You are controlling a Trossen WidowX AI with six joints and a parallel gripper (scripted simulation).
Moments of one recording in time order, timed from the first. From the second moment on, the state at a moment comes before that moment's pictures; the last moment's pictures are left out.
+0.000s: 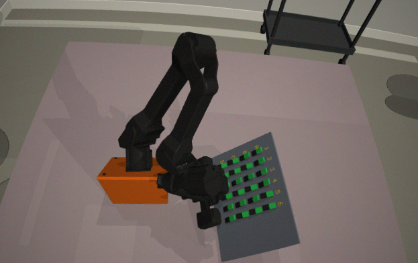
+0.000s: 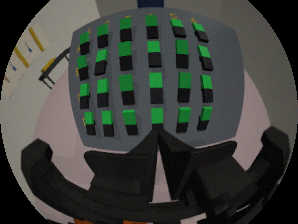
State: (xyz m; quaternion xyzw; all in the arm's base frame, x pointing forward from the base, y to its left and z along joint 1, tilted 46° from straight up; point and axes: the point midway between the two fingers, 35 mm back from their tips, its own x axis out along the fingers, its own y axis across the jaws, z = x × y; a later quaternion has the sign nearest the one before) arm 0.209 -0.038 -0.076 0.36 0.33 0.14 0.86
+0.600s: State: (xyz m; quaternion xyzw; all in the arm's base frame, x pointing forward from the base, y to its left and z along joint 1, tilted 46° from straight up) arm 0.201 -0.041 -0.078 0.36 0.34 0.13 0.86
